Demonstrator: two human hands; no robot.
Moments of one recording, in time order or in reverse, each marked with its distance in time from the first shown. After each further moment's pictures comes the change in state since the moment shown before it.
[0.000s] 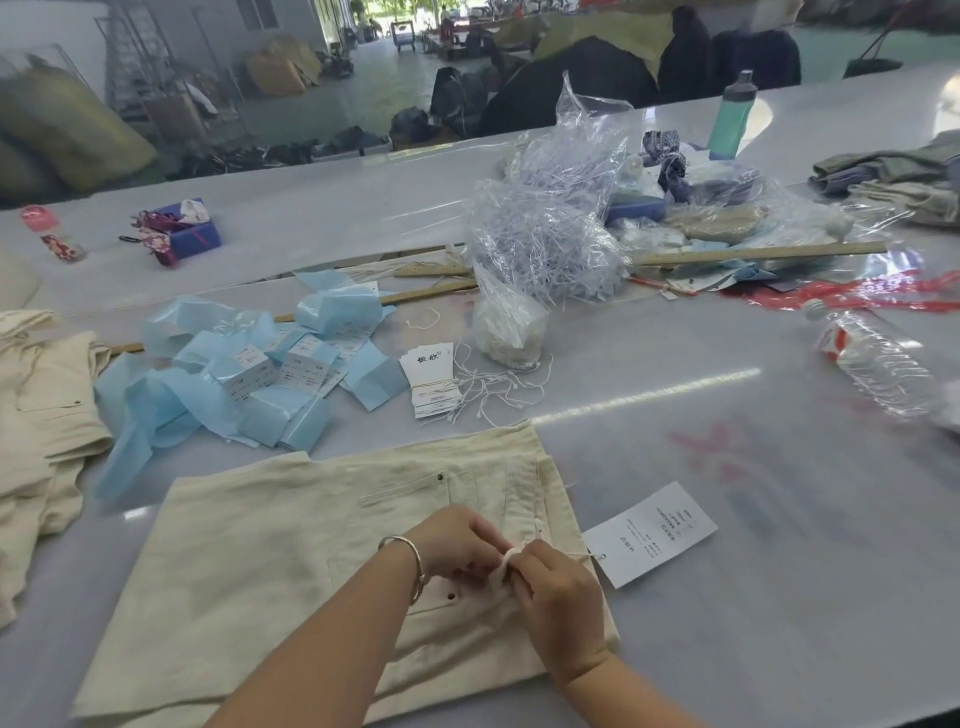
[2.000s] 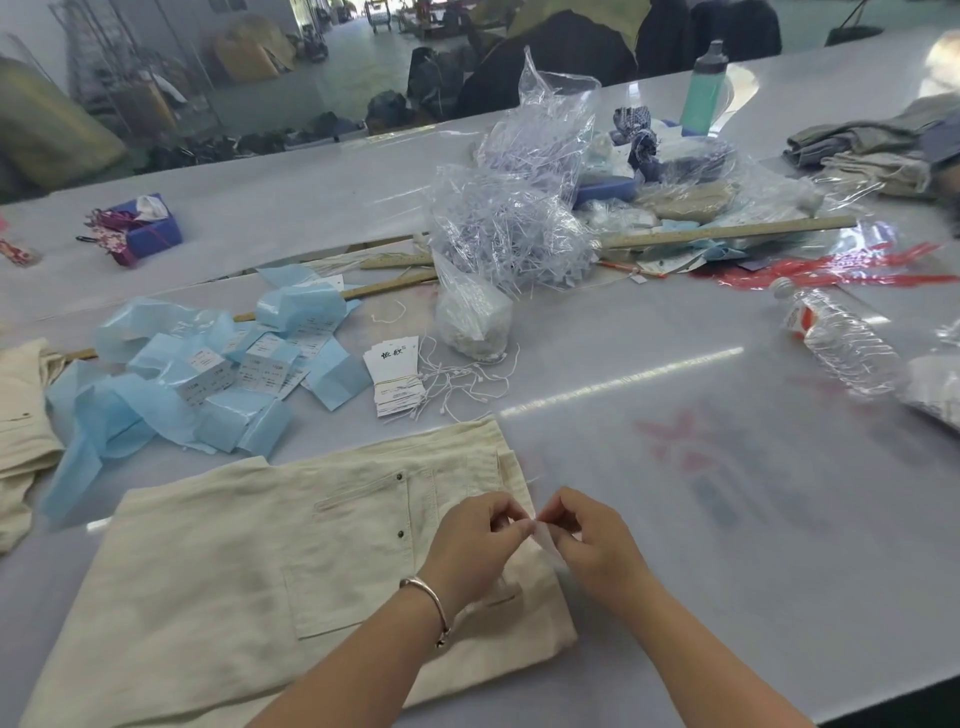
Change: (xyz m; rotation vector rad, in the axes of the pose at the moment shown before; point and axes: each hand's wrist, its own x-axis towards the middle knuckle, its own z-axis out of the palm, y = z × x) left_hand 0.010 0.035 0.071 0.132 0.437 0.396; right_hand 0.038 0.071 -0.060 0.519 -0.373 0.484
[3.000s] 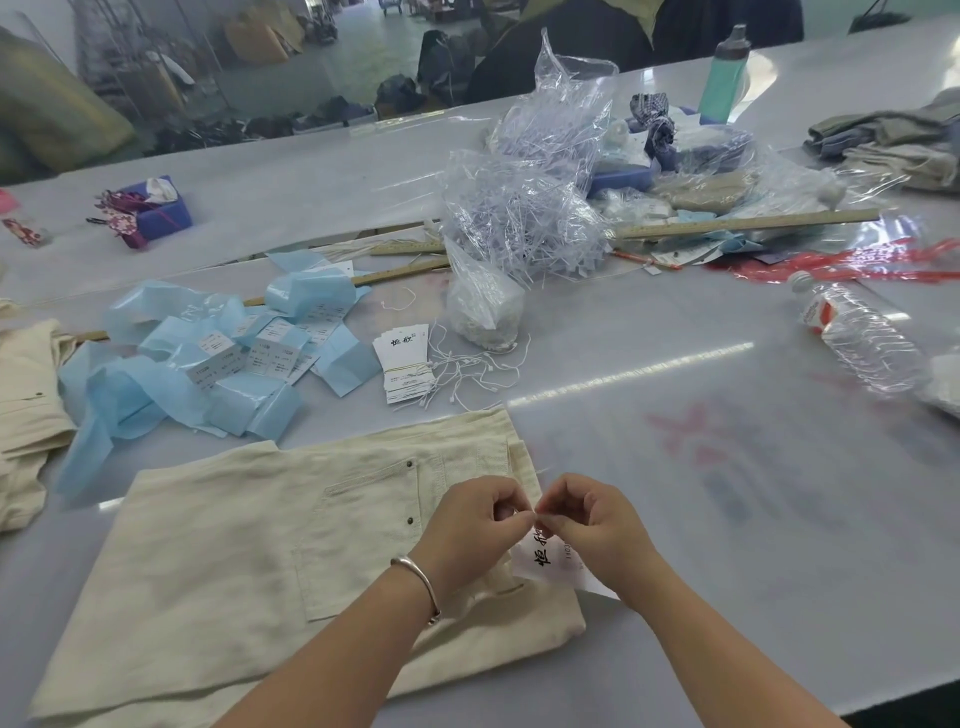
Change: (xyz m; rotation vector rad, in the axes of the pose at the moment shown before) left_hand -0.006 0.010 -0.022 0.100 -0.047 0.142; right_hand 0.001 -0.021 -0.003 0.249 -0.096 0.058
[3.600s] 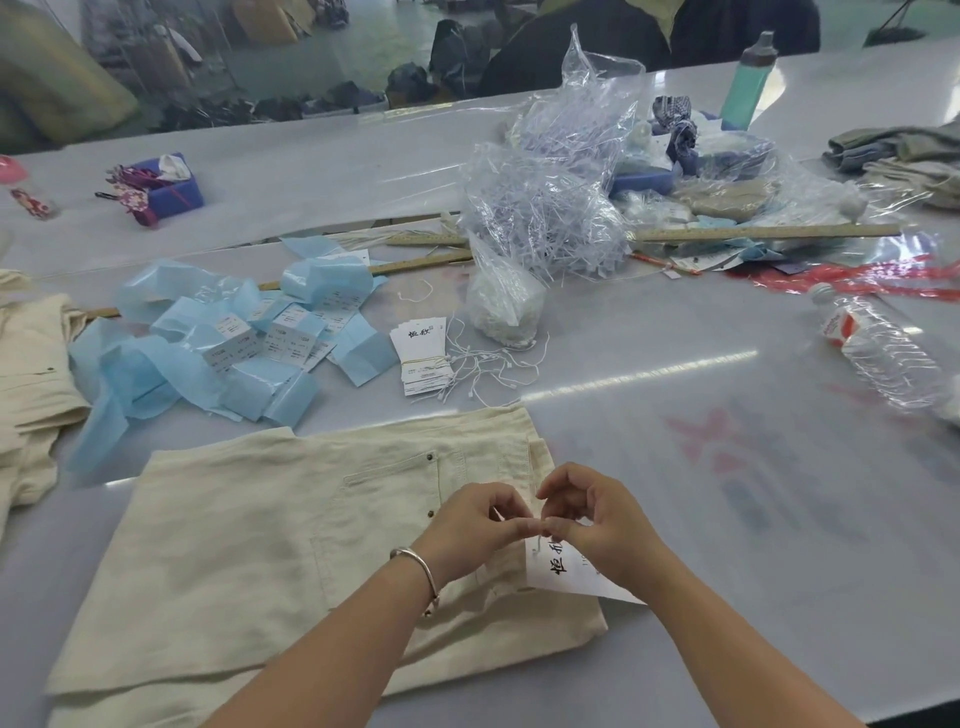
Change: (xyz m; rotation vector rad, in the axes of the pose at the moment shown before) left_hand -0.003 -0.033 -0.016 -0.199 -0.161 -0.189; right_hand 0.006 -0.015 0.015 -0.154 -0.099 -0.054
